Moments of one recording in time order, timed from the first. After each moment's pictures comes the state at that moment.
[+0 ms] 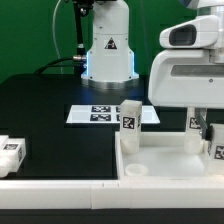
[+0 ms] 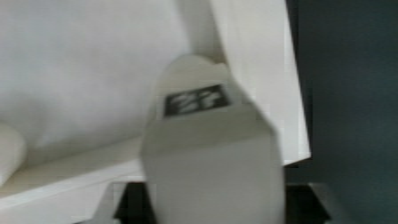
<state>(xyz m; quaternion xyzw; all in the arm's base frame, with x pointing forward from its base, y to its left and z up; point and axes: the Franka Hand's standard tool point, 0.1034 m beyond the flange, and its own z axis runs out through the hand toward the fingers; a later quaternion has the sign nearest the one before) 0.650 0.112 0.080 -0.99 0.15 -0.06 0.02</state>
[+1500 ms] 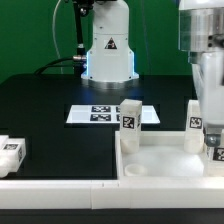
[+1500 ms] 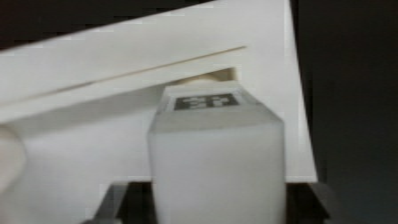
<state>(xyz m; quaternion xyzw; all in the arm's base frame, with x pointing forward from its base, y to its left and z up) 0.638 0.101 0.078 -0.54 0.84 0.01 0.06</state>
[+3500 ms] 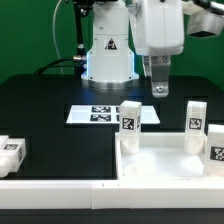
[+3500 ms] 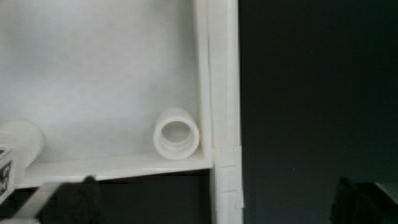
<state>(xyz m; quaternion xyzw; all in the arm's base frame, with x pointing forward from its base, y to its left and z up) 0.640 0.020 0.145 -0.69 0.72 -0.04 0.09</state>
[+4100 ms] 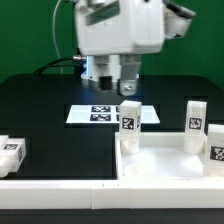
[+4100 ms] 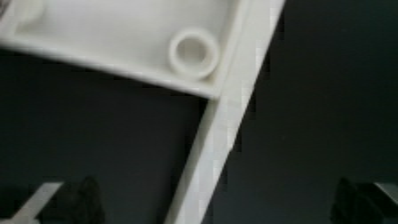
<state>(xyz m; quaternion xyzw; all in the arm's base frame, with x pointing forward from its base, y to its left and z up) 0.629 -0.041 0.142 -0.81 0.57 -0.07 0.07</state>
